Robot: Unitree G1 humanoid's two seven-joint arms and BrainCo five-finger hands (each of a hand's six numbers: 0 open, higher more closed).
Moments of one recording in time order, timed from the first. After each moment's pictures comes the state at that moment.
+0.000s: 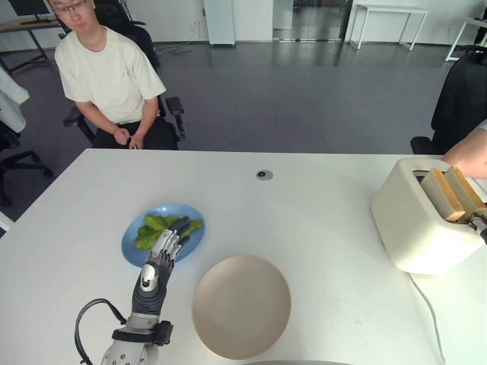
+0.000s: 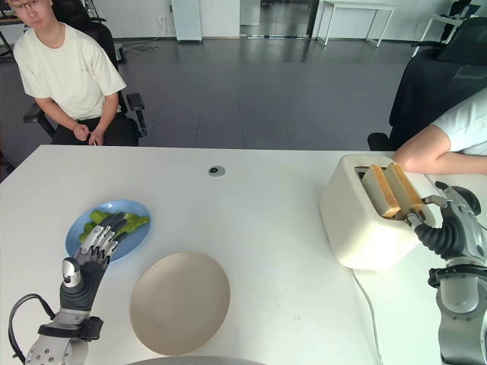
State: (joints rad) left arm 0.59 0.14 0.13 -0.45 -0.20 -0.35 -0.29; right arm 0.27 -0.68 -0.46 -0.19 -0.41 0.06 0.00
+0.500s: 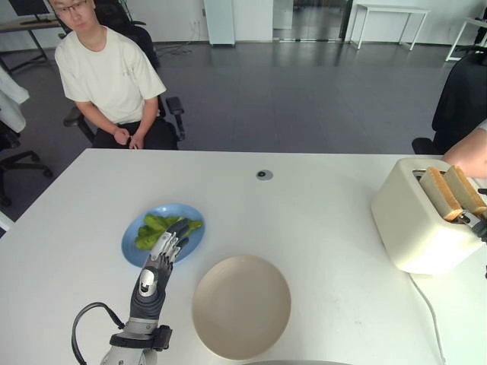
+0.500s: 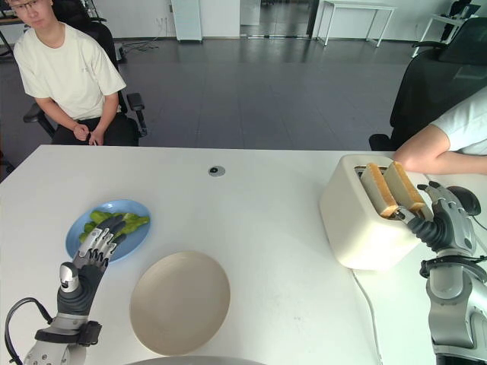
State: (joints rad) left arm 0.62 0.13 0.12 -0.47 -0.20 -0.37 -0.29; right arm 0.17 -0.70 -0.39 -0.04 -0.45 0.04 -0.05
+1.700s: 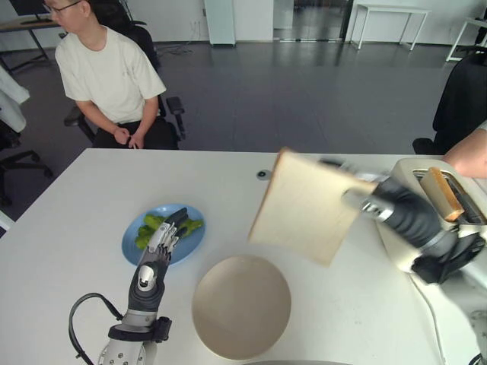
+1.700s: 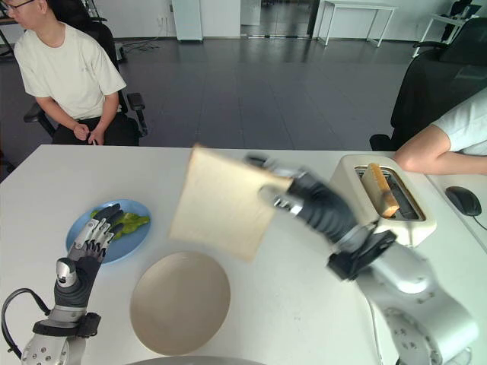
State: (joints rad) left arm 0.55 0.16 0.14 -0.47 -0.18 -0.39 -0.27; right arm 0.02 -0.62 -0.06 -0.94 0.74 0.71 0.22
